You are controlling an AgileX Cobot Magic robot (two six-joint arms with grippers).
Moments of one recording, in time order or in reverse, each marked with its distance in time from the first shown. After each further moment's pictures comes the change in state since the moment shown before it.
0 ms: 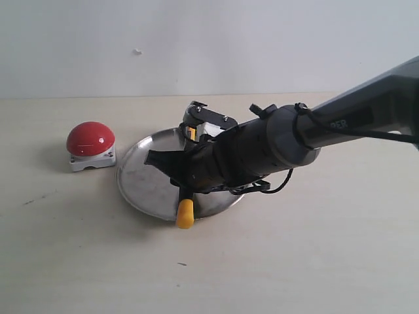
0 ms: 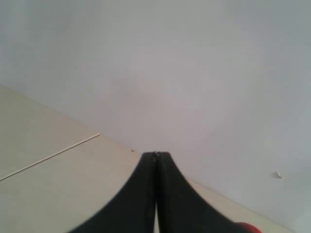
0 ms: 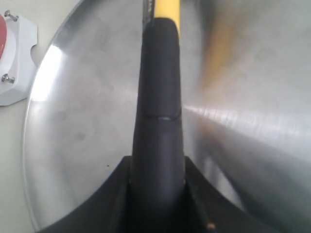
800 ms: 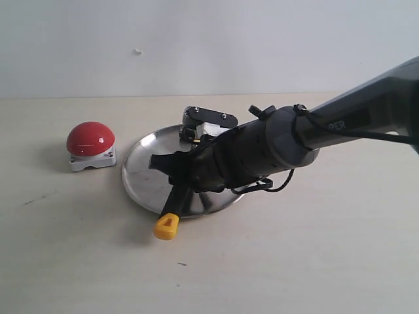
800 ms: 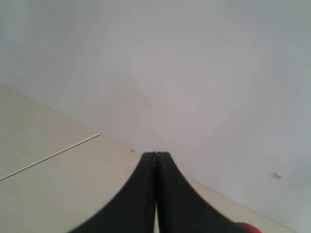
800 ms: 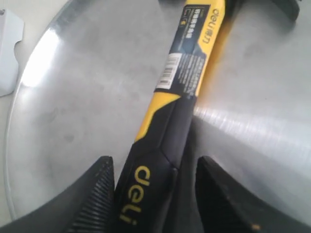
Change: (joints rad) left arm 0.000 0.000 0.000 0.000 0.000 0.000; right arm 0.000 0.008 0.000 -0.001 -0.053 -0.099
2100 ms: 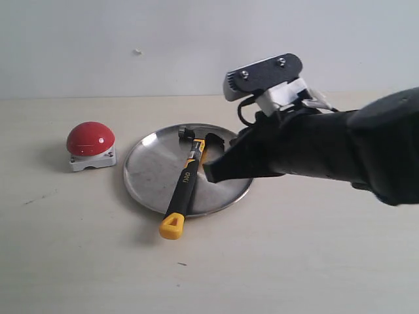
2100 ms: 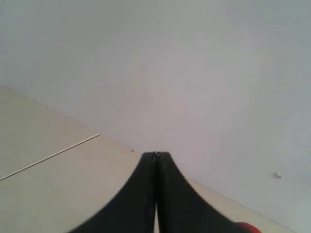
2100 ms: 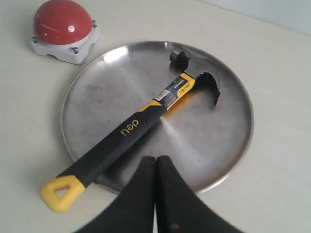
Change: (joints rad) left arm 0.000 0.000 0.000 0.000 0.000 0.000; right arm 0.002 -0.676 0.491 -0.248 -0.005 -0.348
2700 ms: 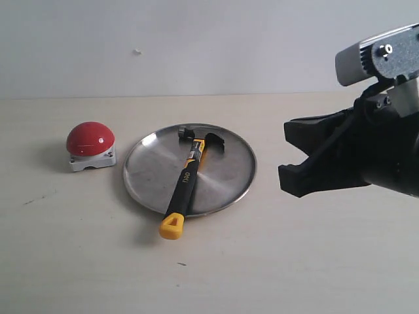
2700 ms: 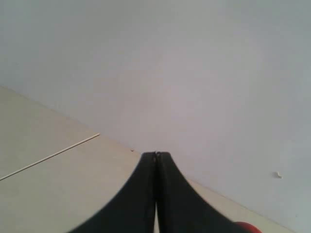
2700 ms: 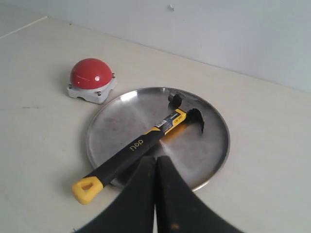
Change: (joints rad) left arm 0.000 0.000 0.000 0.000 0.000 0.000; right arm 0.000 -0.457 0.226 -0.016 0.022 0.000
